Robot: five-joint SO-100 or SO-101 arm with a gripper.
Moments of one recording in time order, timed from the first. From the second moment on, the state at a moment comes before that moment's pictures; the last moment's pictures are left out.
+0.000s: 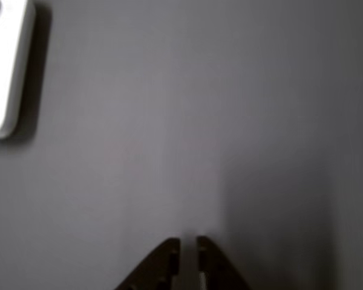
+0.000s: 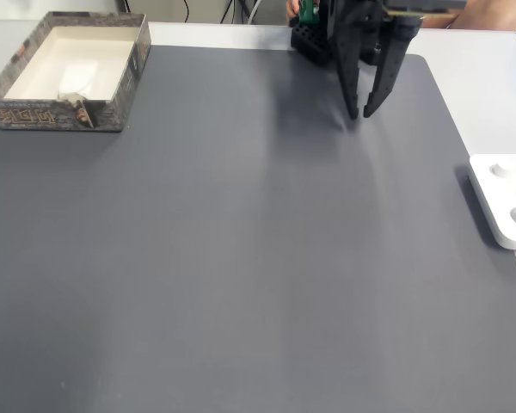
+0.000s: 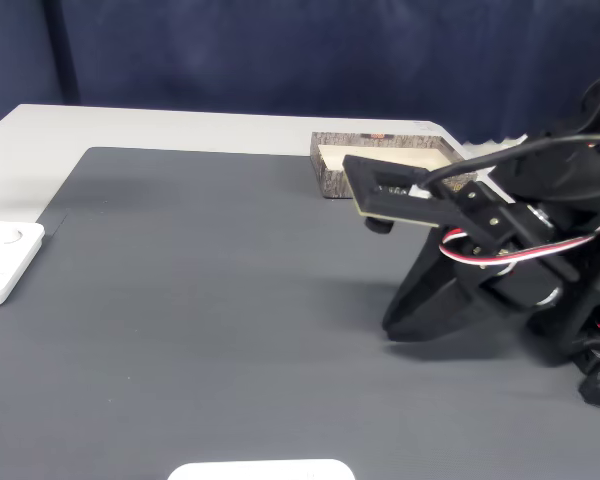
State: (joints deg) arm 8.8 188.5 176.0 74.7 2.9
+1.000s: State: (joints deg) arm 8.8 188.5 176.0 75.9 -1.5
